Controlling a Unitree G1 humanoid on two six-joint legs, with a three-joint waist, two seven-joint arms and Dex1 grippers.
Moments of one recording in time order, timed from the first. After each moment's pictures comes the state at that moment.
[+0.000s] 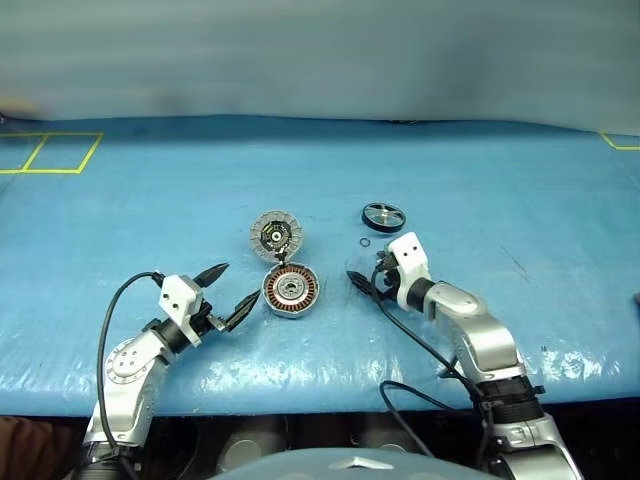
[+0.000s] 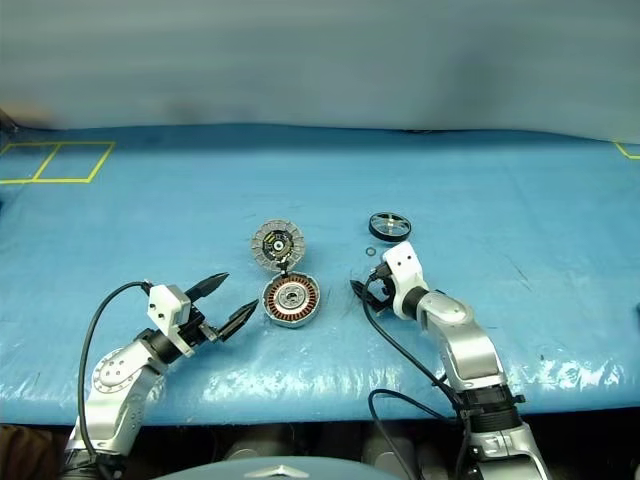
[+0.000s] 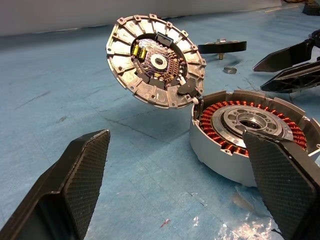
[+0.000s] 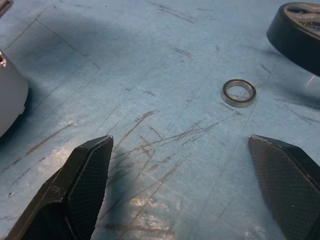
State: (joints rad) left arm 0.14 0.40 0.05 -0.01 -0.33 -0.14 -0.76; right arm -0.20 -0.30 0.08 -0.02 0.16 0.51 0.50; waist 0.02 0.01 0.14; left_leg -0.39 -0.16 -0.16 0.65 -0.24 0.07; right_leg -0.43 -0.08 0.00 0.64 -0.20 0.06
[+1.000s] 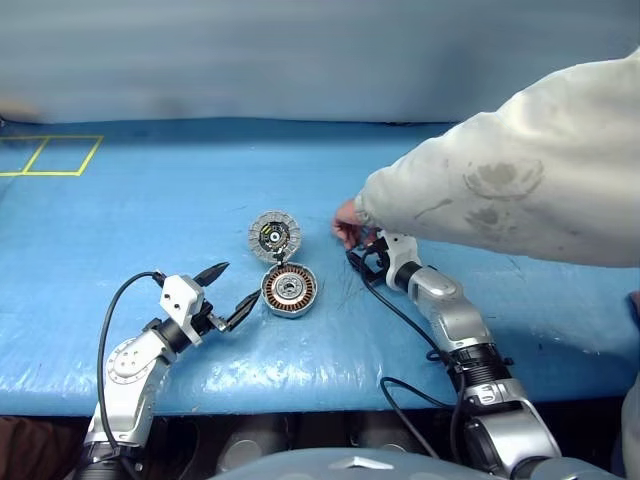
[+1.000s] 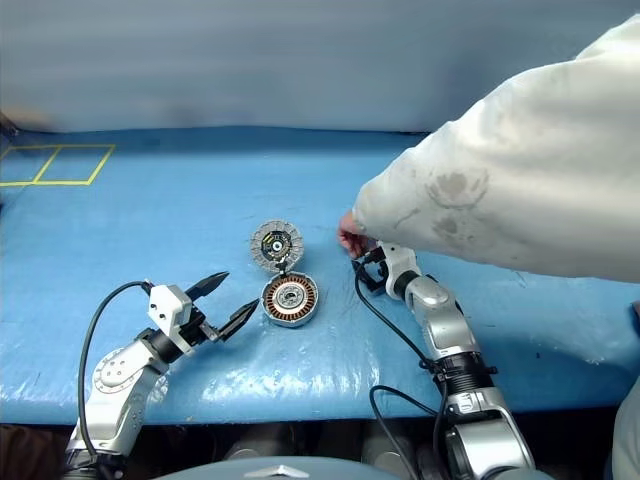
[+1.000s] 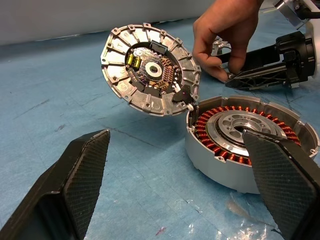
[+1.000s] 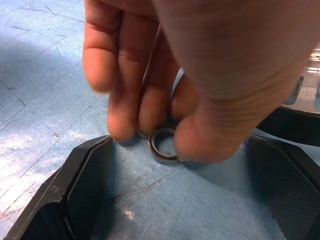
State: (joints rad) left arm 0.14 0.39 0.05 -0.01 -0.32 -0.16 -0.74; right arm -0.36 -0.24 0.07 0.32 0.08 0.27 0.43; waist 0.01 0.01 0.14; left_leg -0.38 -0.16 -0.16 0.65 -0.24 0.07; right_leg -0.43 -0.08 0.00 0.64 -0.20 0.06
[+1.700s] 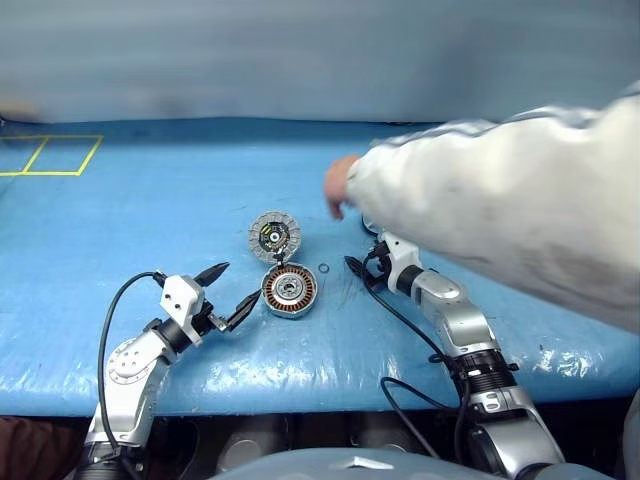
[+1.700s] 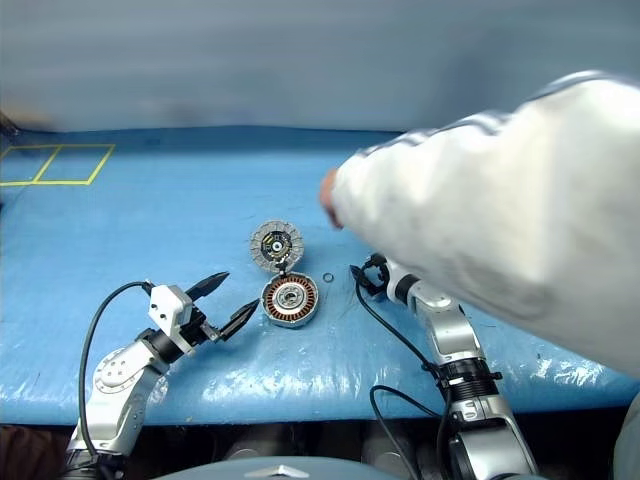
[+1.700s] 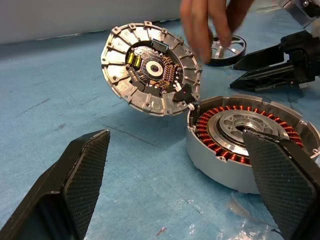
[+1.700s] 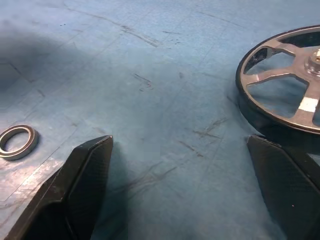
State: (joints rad) left arm 0.14 0.39 0.05 -0.01 -0.31 -0.16 -0.74; right arm -0.31 -0.26 0.07 0.23 0.10 0.31 0.50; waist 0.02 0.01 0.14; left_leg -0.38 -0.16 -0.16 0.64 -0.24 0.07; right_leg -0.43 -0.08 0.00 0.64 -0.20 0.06
